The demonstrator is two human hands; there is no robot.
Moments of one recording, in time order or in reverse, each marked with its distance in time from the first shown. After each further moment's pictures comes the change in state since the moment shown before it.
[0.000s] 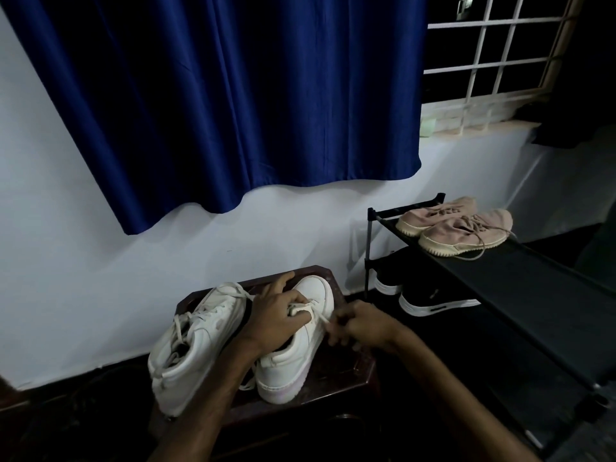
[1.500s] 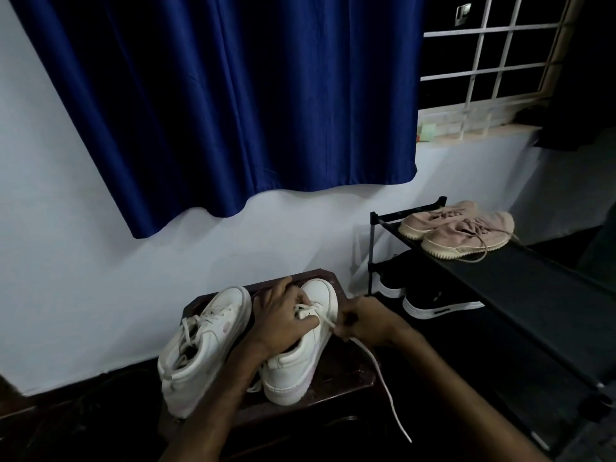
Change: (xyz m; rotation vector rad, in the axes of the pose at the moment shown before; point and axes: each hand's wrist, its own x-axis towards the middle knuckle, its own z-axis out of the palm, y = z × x) left_hand -0.006 0.009 -0.004 0.085 0.001 -0.076; right_hand 0.011 0.005 -0.009 -0.374 0.143 -0.146
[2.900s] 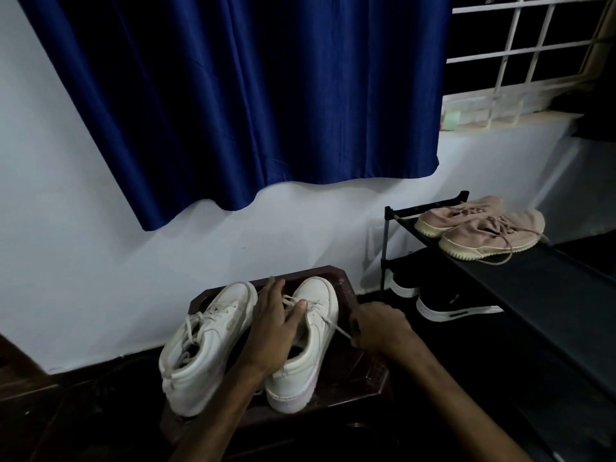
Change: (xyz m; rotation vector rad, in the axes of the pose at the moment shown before) left_hand -0.018 -0.006 0.005 -0.298 0.179 -0.158; right_hand 0.008 -0.005 0.006 -0.397 -0.057 0.068
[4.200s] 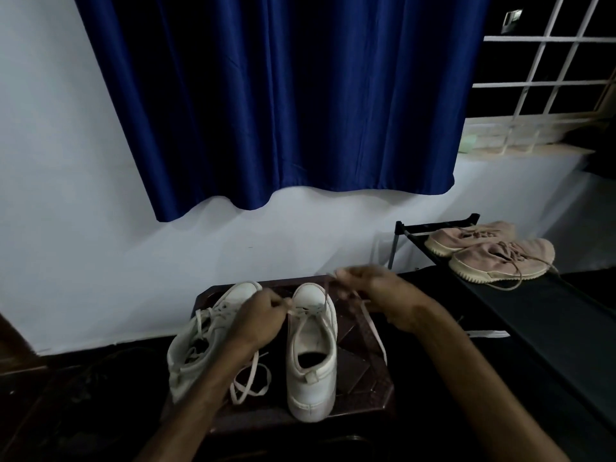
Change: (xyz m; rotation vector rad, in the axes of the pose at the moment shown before) left_hand 0.023 -0.003 -0.039 0.038 -0.044 -0.254; right_hand -0.006 -0.039 -0.085 1.284 -0.088 -0.011
